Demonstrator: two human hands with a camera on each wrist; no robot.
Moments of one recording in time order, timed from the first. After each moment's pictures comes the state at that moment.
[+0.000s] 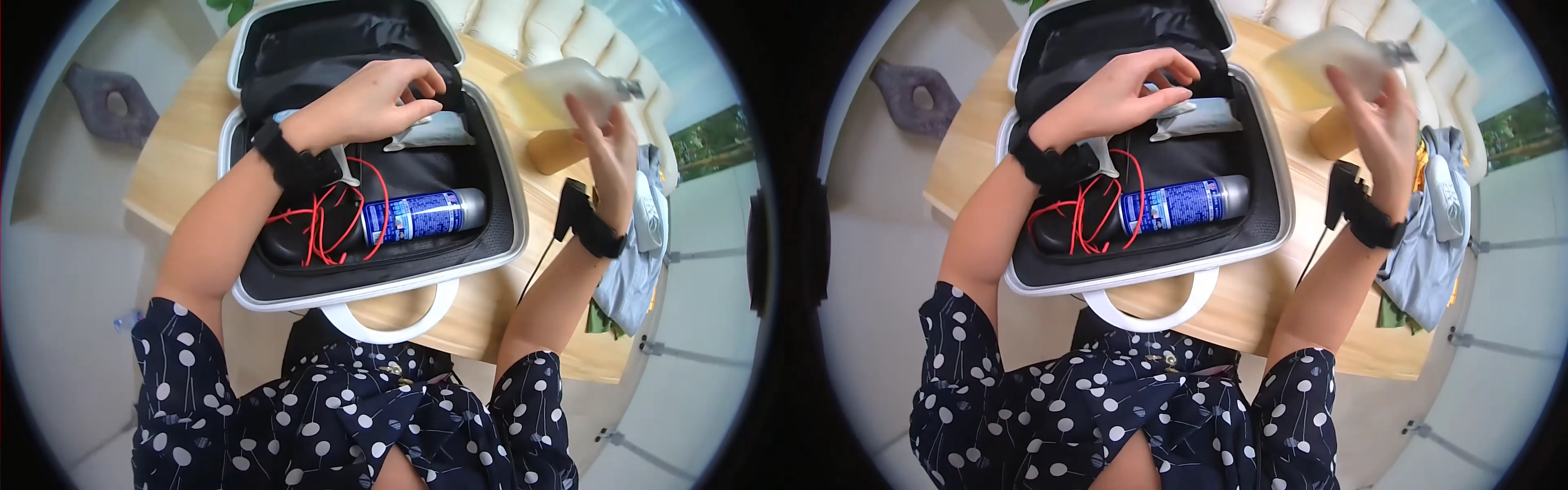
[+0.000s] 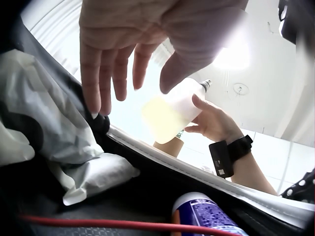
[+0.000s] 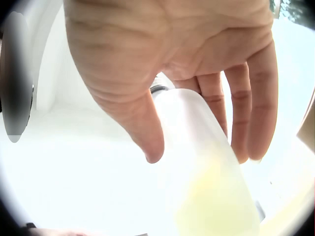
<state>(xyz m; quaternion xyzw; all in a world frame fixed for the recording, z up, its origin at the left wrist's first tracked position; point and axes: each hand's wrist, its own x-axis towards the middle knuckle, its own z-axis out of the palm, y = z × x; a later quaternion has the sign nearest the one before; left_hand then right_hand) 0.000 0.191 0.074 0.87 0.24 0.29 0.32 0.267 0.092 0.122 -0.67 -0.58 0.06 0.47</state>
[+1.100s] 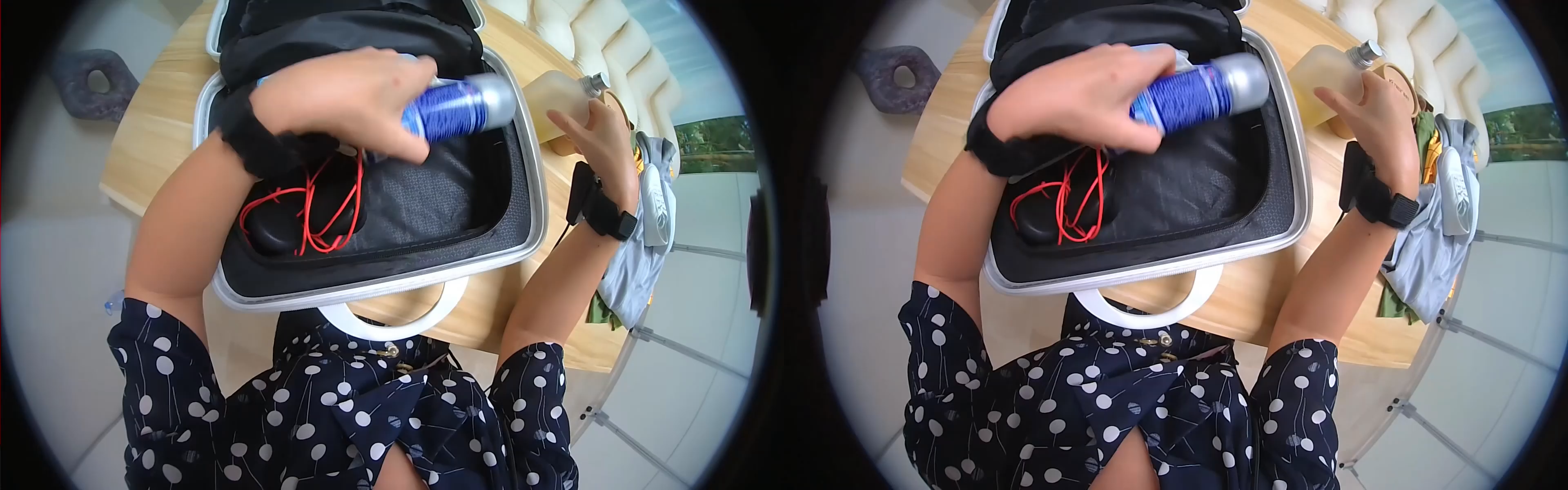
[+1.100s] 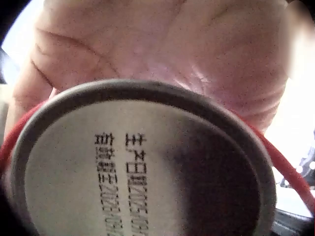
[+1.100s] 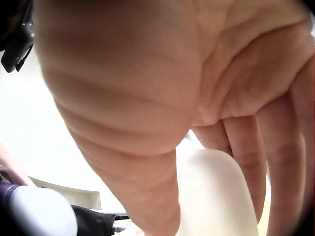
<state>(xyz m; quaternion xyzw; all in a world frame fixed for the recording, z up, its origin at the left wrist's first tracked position) -0.016 0.177 0.084 0.93 0.26 0.06 0.25 0.273 0.109 0.101 -0.78 -0.61 0.02 0.12</state>
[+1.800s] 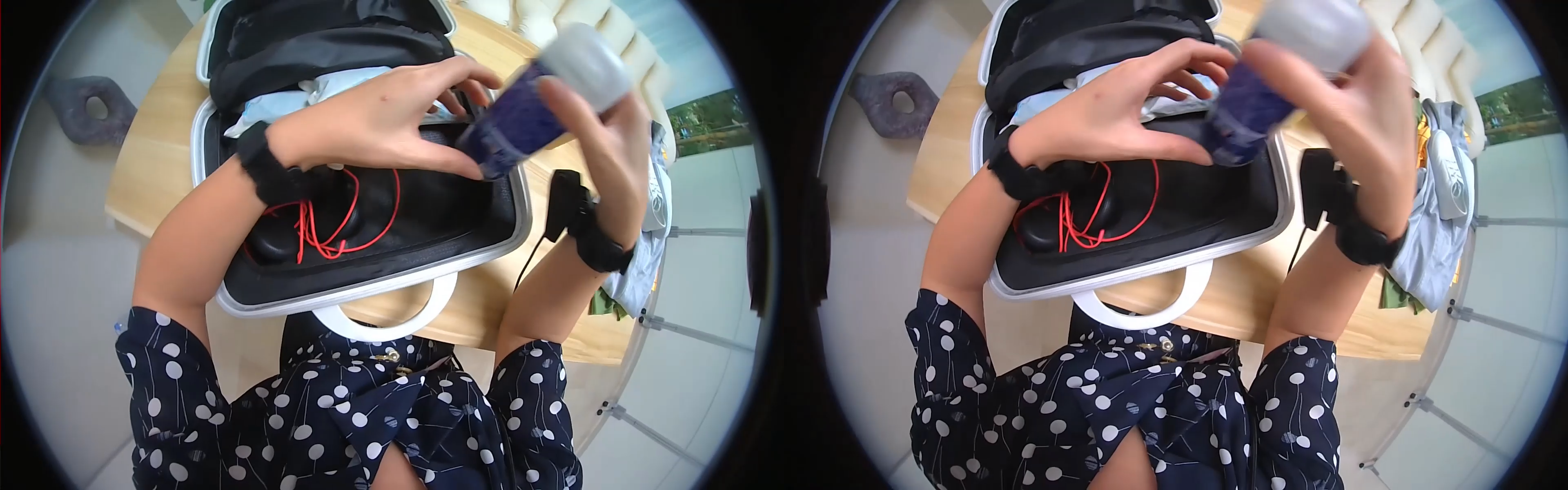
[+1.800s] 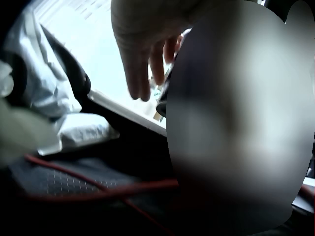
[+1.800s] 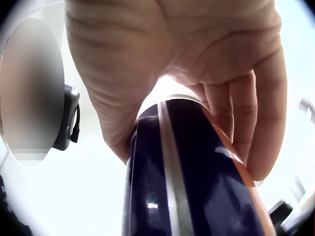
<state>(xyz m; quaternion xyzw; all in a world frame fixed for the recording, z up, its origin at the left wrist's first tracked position) 0.018 0.160 0.081 0.86 0.07 0.28 0.43 0.222 0.075 0.143 -0.60 -0.65 0.16 0.43</state>
